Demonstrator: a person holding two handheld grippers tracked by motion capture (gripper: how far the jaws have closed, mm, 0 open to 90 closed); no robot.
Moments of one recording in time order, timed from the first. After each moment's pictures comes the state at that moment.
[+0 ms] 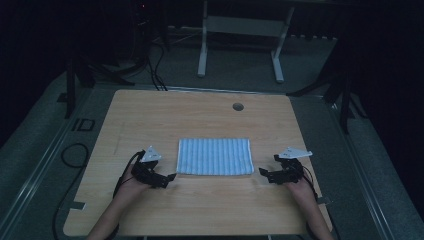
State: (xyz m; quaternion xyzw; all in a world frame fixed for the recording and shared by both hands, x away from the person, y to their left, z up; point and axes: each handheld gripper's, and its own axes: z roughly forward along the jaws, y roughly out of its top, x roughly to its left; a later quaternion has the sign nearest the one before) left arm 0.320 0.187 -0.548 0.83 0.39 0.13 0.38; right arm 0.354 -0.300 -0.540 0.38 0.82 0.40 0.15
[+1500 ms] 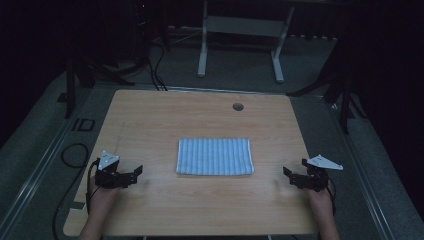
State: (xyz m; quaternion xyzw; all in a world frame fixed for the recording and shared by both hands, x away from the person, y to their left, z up) left arm 0.286 0.274 -0.552 0.70 0.54 0.23 0.41; right arm 0.328 -0.364 -0.541 0.47 0.75 0.40 0.24
